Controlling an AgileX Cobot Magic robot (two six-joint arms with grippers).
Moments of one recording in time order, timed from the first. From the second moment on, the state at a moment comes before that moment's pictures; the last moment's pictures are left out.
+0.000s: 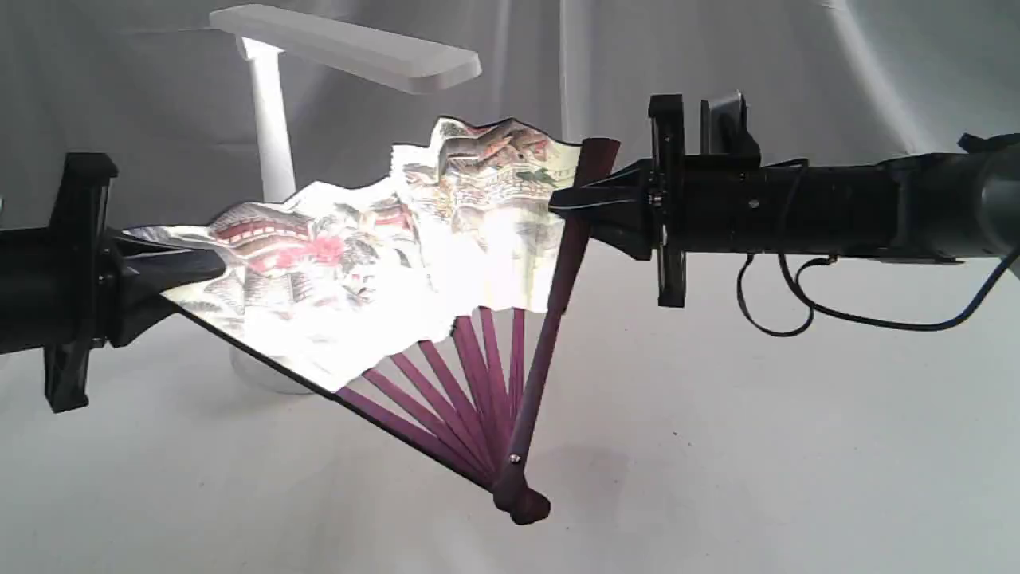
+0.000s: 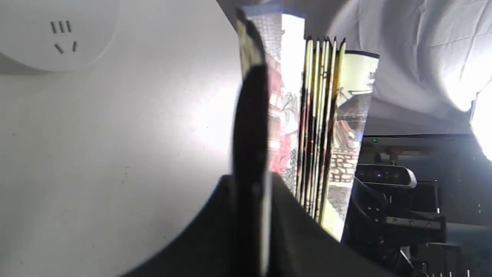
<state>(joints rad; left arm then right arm) 0.15 1.62 -0.81 -1.68 0.87 0.76 0.08 2.16 -1.44 1.68 1.22 -0.72</state>
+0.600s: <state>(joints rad) 0.17 1.34 -0.54 -1.69 0.74 0.69 0.08 2.16 -1.44 1.64 1.24 -0.71</state>
